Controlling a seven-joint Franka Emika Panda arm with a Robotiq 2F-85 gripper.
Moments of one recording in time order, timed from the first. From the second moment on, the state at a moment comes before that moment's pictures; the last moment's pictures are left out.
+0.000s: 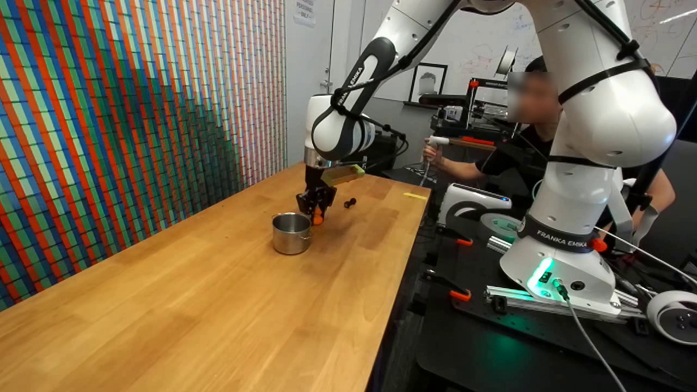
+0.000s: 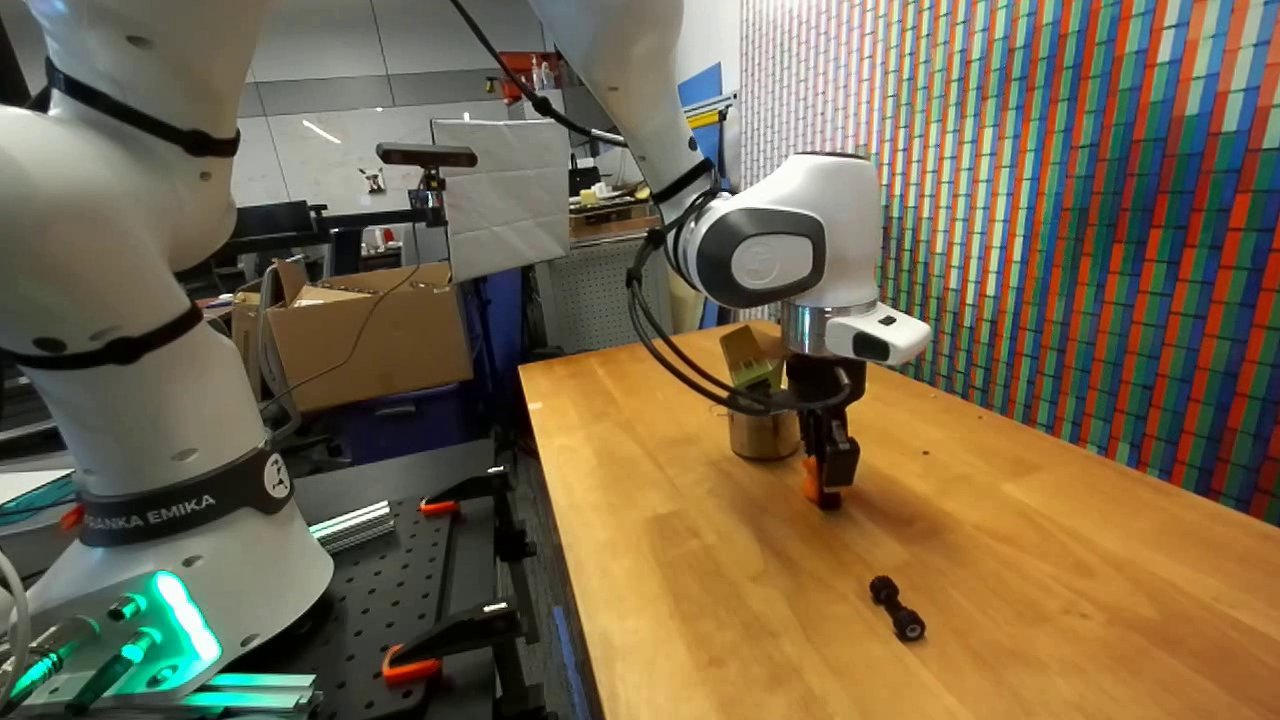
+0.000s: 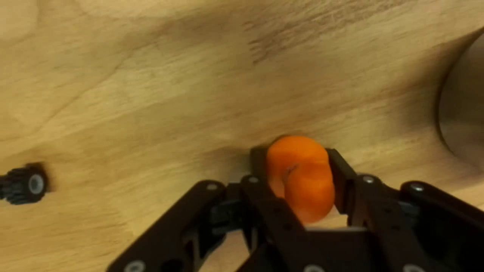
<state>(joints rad) 0.04 0.58 0.00 -2.13 0.10 2.71 0.19</state>
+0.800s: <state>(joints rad) 0.01 0.47 0.02 -2.09 0.19 2.49 0.20</state>
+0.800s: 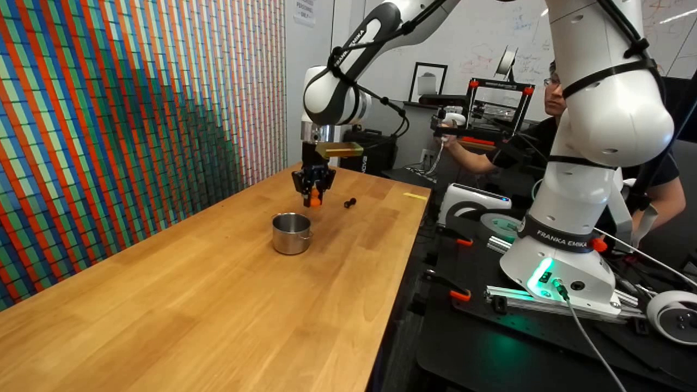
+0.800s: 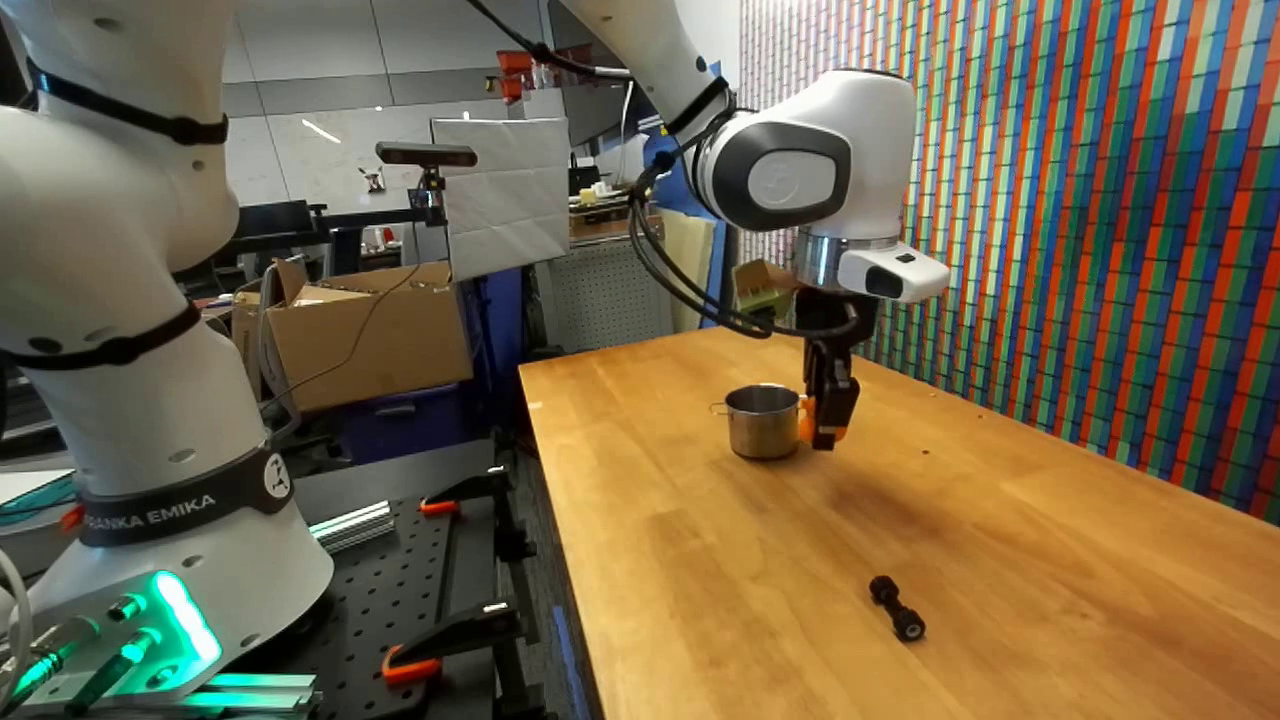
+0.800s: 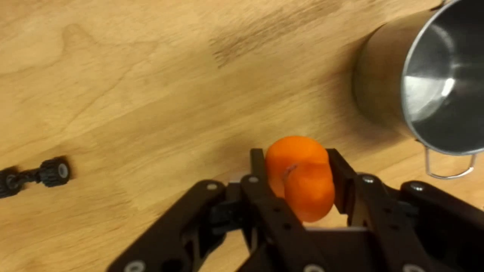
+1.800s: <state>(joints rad) 0.06 0.42 0.12 -2.10 0.41 2.45 0.25</state>
